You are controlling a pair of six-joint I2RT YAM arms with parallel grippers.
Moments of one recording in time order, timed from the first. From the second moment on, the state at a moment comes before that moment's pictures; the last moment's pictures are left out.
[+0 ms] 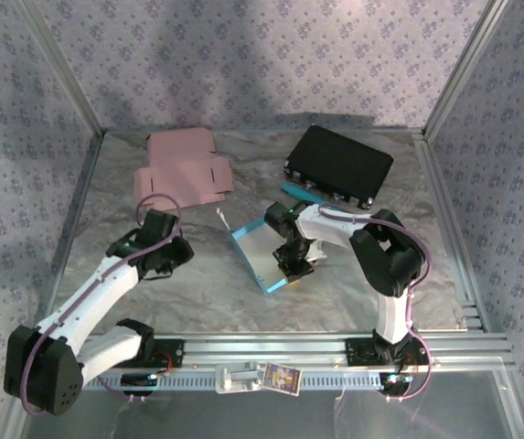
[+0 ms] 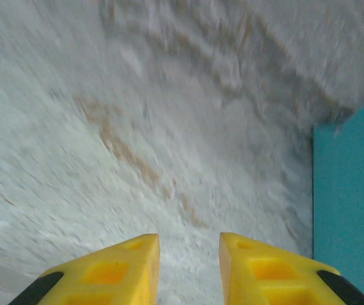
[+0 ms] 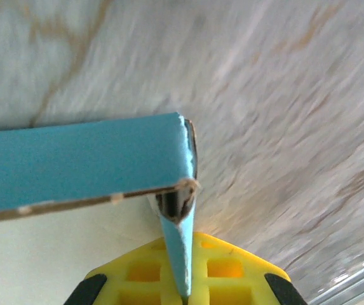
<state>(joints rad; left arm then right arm) -0.39 1.02 0.64 -0.68 0.06 -0.87 0.75 1.89 1.21 -0.95 -0.28 1.83</state>
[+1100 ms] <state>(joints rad) -0.39 1.24 0.67 -0.32 0.25 -0.94 0.72 1.72 1.49 -0.92 -0.21 1.46</state>
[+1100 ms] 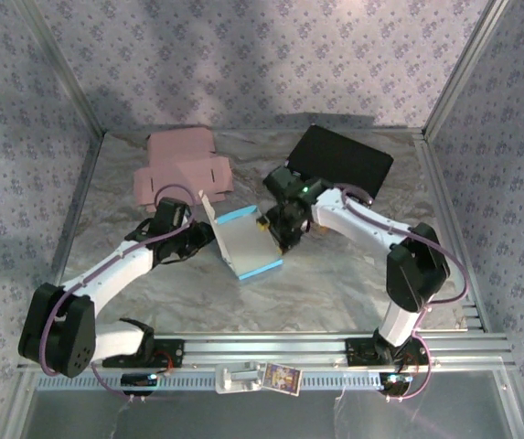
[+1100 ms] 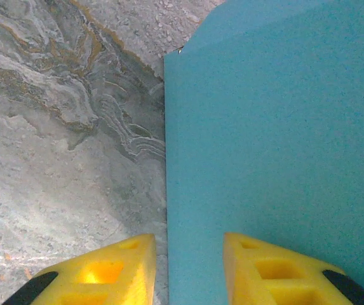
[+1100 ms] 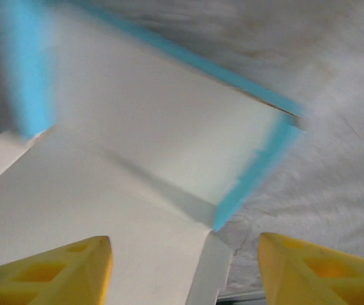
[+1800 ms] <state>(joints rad) -0.38 1.26 0.68 -0.28 0.27 -0.94 0.91 2.09 2.09 -1.17 -0.24 0.55</state>
